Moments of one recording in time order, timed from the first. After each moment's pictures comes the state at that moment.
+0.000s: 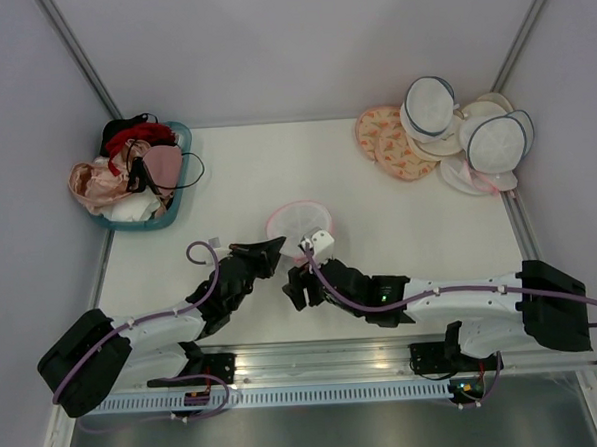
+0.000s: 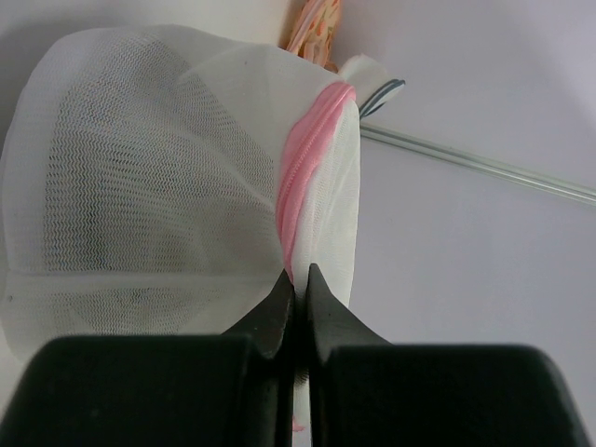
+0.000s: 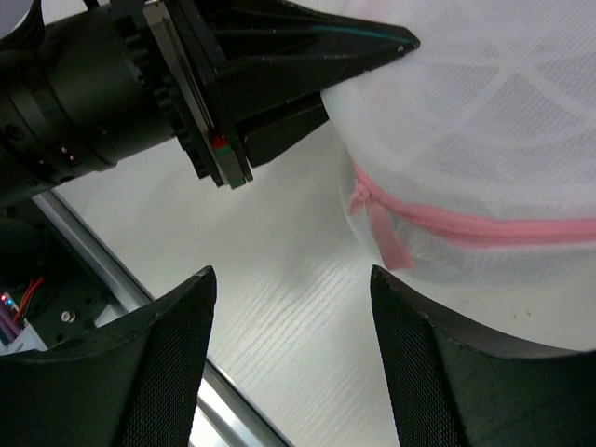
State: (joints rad) left arm -0.79 1.12 0.21 0.66 -0.36 -1.81; right arm 1.27 1.30 0.69 0.14 0.39 0.51
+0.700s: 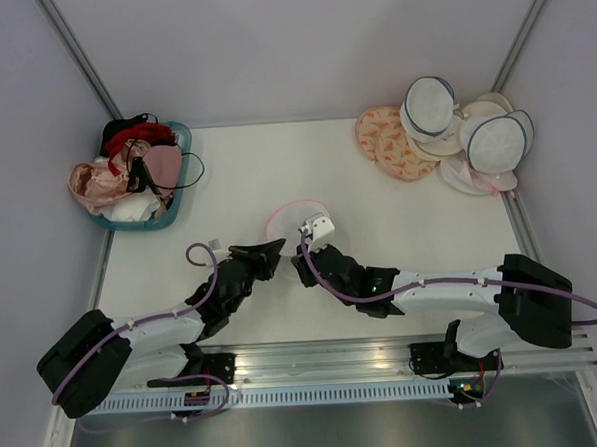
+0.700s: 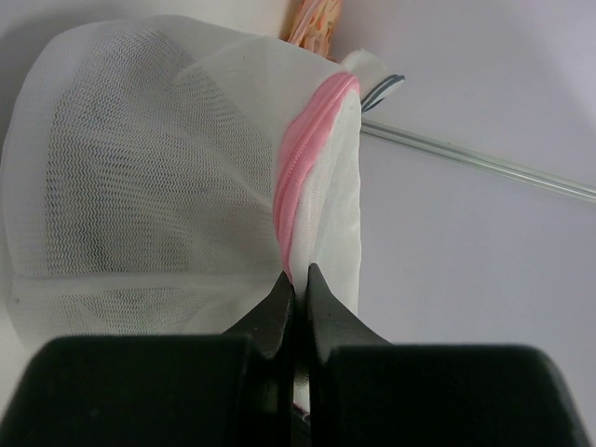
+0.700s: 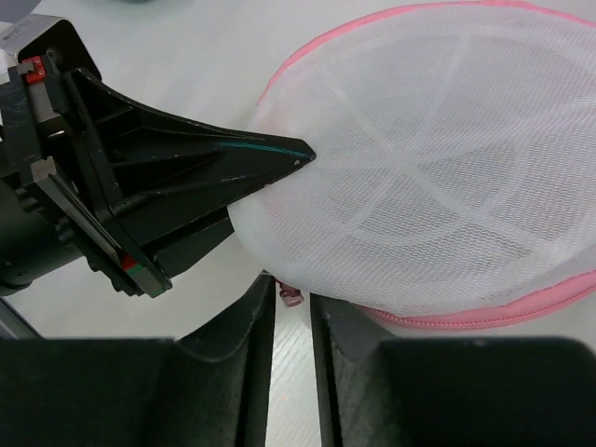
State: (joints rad) left arm -0.80 1.11 0.19 0.68 -0.35 -1.82; right arm 1.19 1.40 0.72 0.28 0.49 0.42
